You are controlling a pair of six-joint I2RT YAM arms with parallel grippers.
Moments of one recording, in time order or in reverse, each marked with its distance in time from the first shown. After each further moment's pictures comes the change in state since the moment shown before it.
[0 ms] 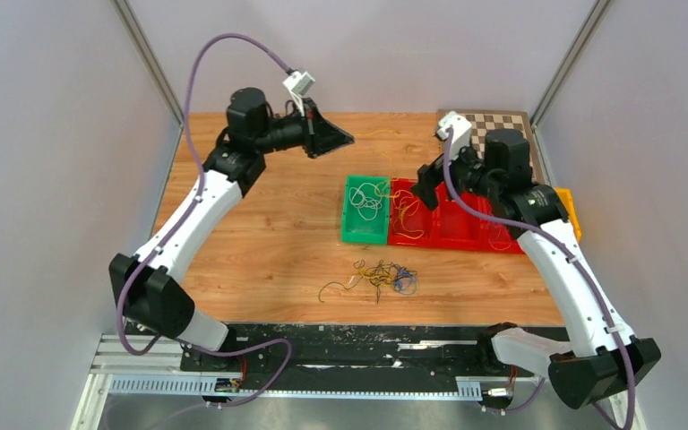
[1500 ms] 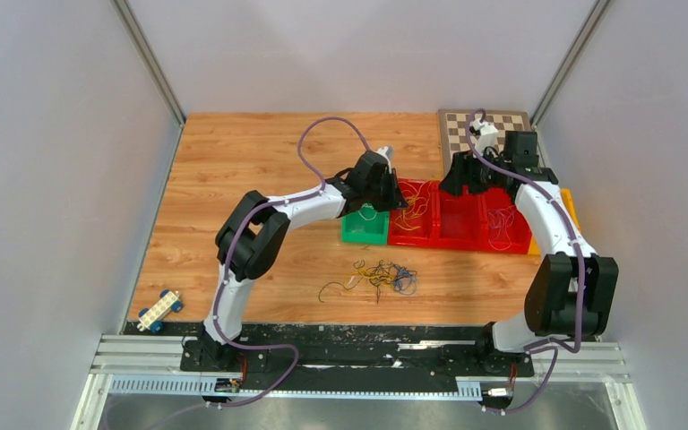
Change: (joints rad) left arm -0.388 0.652 0.069 0.014 -0.599 -0.457; right arm -0.401 0.337 -0.105 0.123 -0.221 0.143
